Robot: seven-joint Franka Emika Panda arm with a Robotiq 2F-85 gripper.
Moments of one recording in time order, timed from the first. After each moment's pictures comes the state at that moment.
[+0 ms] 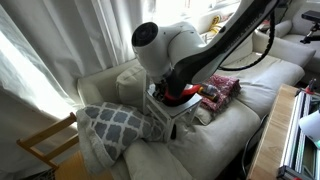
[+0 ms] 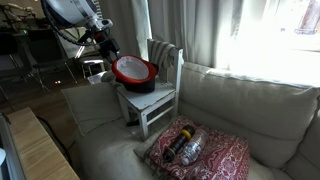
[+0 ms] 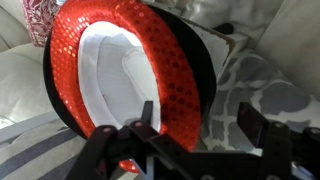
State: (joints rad) arm 0.33 0.52 0.22 -1.90 -0.69 2.22 0.85
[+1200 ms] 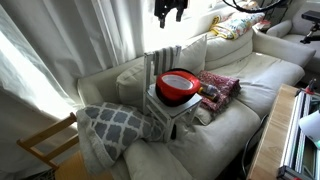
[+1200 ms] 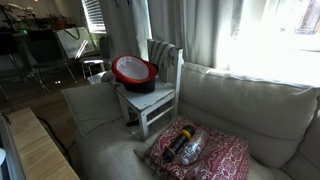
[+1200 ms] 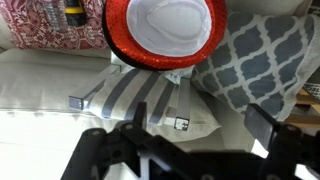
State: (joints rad) arm 0.15 0.09 0.11 -1.85 -0.09 2.09 0.33
